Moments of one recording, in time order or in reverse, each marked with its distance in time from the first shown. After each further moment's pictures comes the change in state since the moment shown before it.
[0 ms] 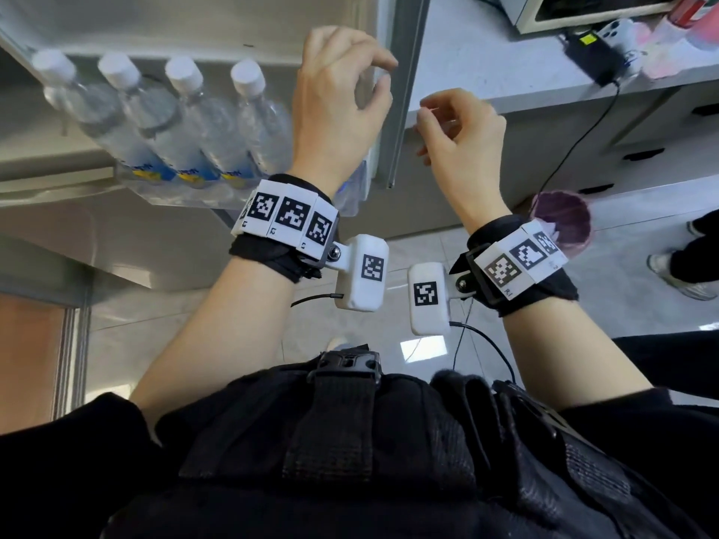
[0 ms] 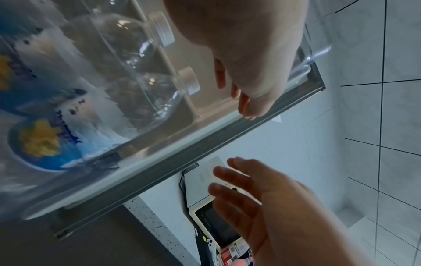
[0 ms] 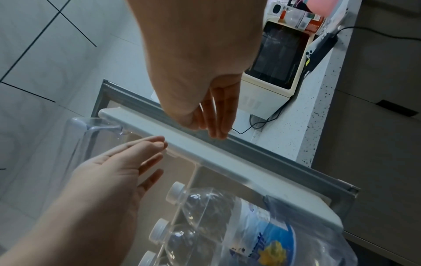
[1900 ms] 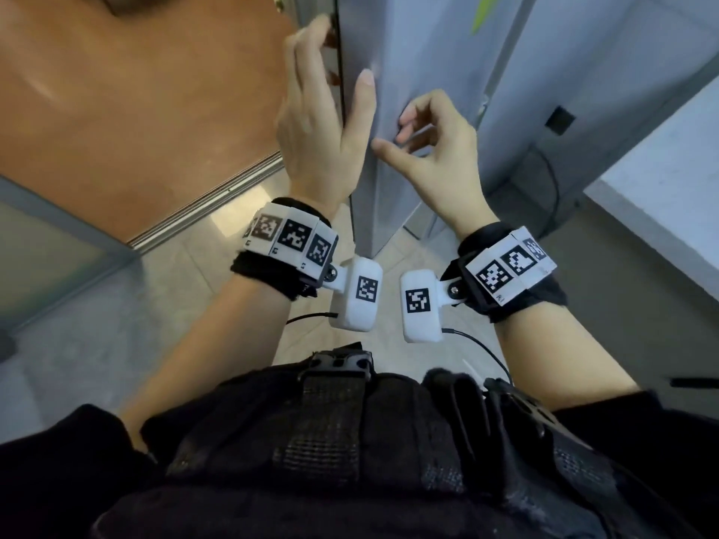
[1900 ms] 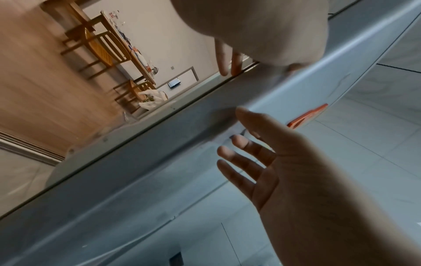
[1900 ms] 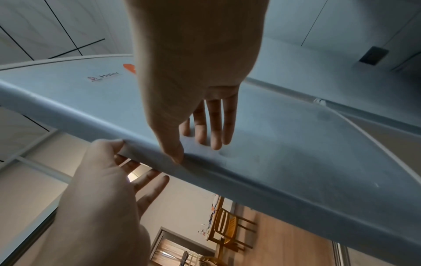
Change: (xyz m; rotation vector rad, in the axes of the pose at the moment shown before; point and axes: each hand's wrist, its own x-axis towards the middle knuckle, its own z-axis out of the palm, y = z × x) left_hand -0.183 0.067 -0.177 0.693 0.822 -0.581; right_hand -0.132 -0.116 0.106 0.482 -1.143 -0.462
